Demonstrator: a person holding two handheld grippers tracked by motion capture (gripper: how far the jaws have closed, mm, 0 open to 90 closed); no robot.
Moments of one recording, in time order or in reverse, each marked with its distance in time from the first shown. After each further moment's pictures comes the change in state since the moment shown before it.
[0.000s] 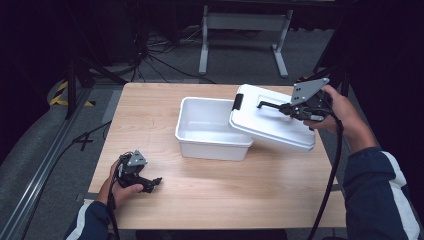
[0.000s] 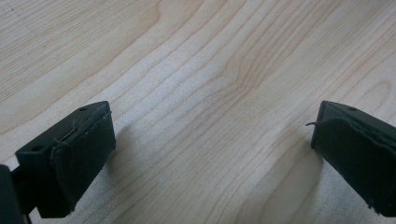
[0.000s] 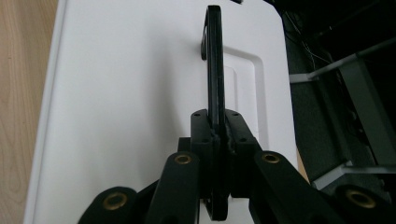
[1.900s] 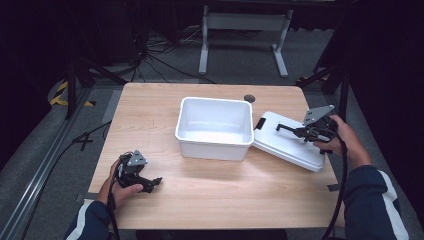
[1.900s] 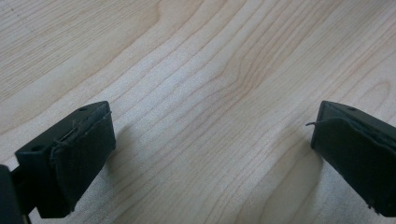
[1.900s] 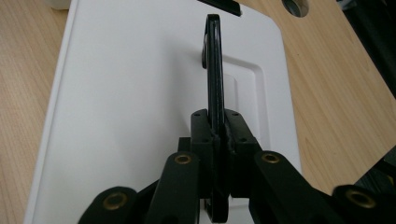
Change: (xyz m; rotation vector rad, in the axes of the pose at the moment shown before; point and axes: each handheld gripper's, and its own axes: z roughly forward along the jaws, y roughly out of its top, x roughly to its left) left arm 0.000 0.000 0.000 0.002 -0.001 0.001; right arm 0.015 -0.120 0.068 0.101 0.061 0.224
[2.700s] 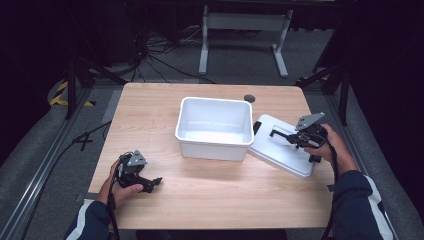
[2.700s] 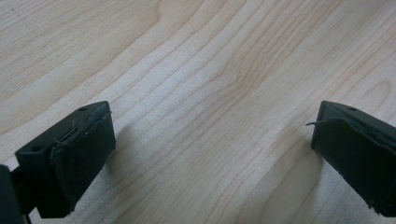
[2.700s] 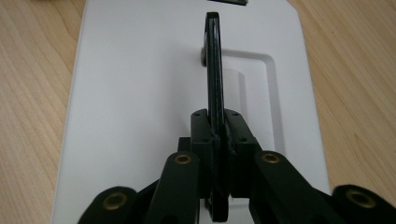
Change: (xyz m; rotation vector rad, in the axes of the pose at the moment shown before) left arm 0.000 0.000 0.000 0.000 0.001 -0.001; right arm 0.007 -0.018 0.041 -0.018 0.035 0.094
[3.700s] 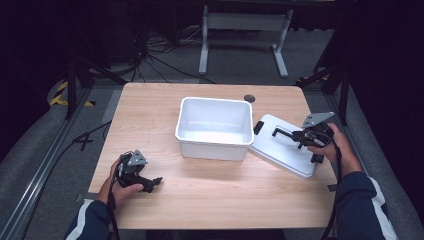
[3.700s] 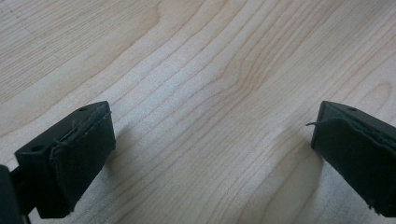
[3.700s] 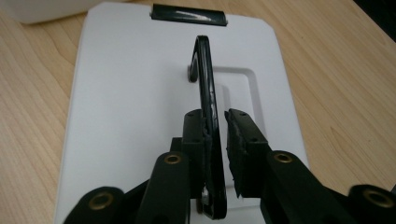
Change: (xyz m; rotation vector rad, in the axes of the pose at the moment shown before) left arm 0.001 0.001 0.001 0.001 0.002 0.006; right arm -0.005 -0.008 -0.014 -0.076 -0.041 0.068
